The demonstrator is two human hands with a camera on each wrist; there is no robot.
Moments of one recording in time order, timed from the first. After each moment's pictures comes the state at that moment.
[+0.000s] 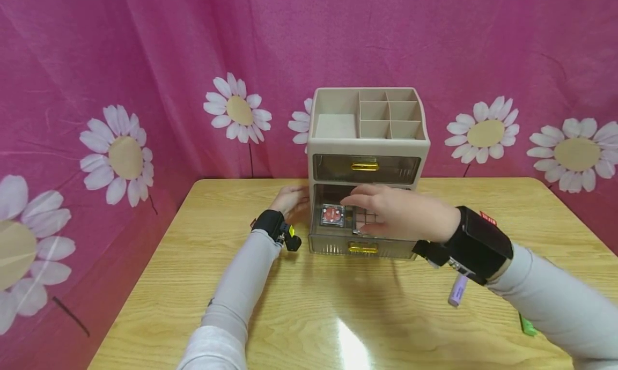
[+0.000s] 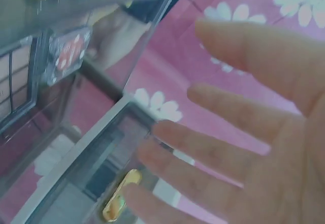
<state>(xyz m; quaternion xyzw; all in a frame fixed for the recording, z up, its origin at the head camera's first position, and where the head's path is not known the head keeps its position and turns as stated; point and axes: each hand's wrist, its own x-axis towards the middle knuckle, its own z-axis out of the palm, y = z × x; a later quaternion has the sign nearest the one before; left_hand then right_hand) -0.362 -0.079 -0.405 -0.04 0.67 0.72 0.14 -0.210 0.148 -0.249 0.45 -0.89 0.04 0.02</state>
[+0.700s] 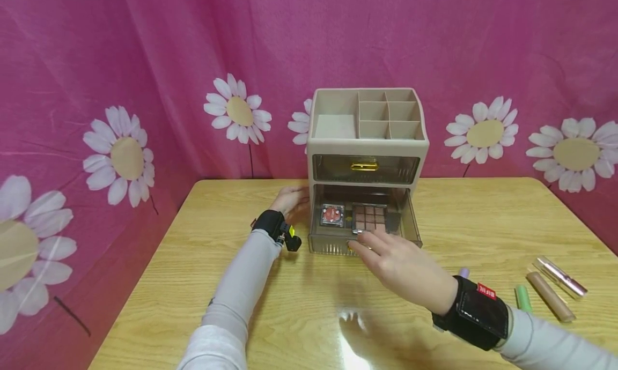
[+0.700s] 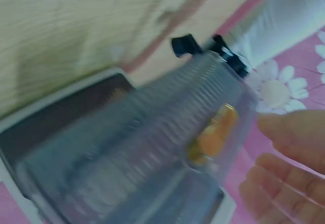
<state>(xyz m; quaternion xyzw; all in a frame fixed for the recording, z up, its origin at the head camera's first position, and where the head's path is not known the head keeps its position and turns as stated) -0.378 -0.079 -0.420 -0.05 0.68 0.71 0.14 -0.159 0.150 -0.321 0.47 -0.84 -0.01 0.28</state>
